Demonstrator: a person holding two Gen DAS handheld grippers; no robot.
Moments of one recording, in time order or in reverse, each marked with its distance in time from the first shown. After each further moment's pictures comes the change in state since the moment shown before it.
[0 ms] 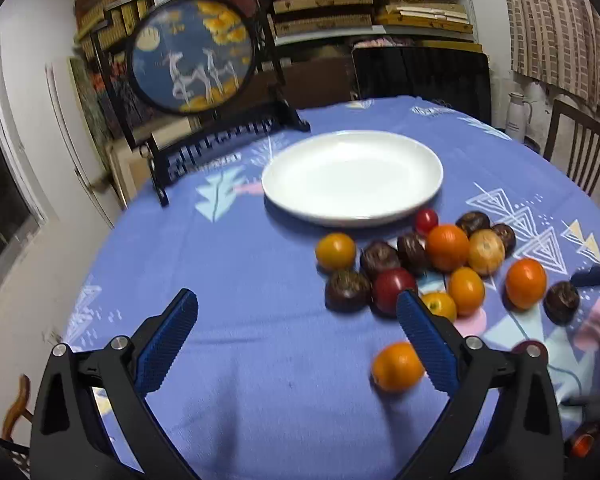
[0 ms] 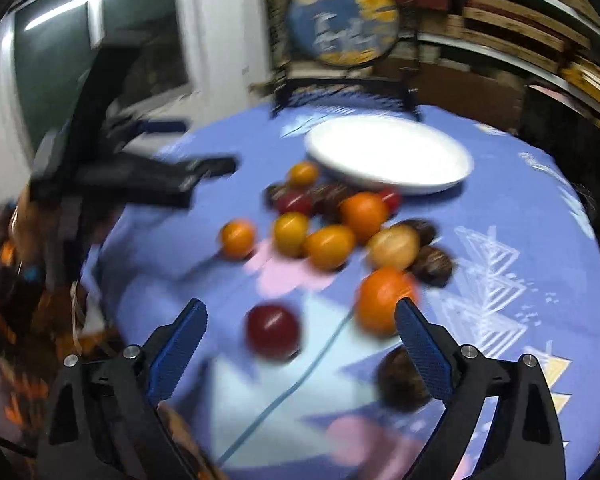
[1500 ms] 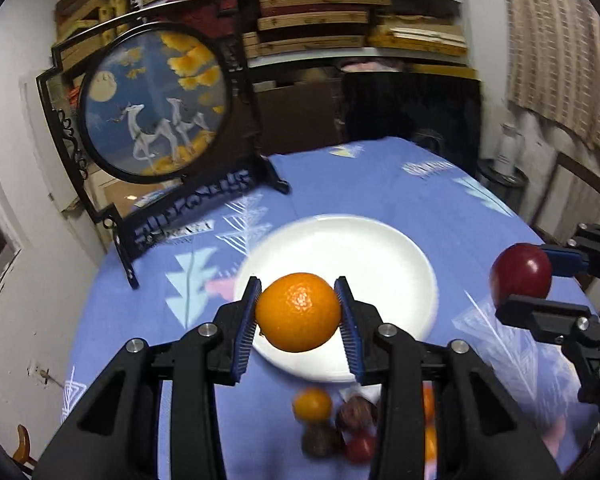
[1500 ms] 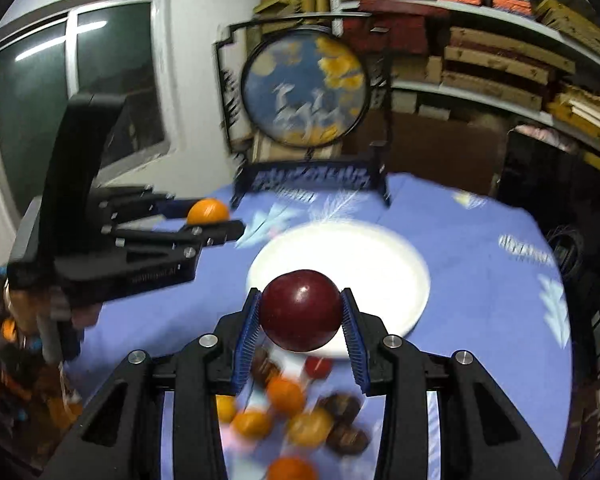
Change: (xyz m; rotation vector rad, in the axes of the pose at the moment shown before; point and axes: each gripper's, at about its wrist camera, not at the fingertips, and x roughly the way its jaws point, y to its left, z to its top) left arm 0.042 -0.008 0.156 -0.027 -0.029 -0.049; right arm -0.015 -0.089 0.150 0.050 -0.185 -0.085
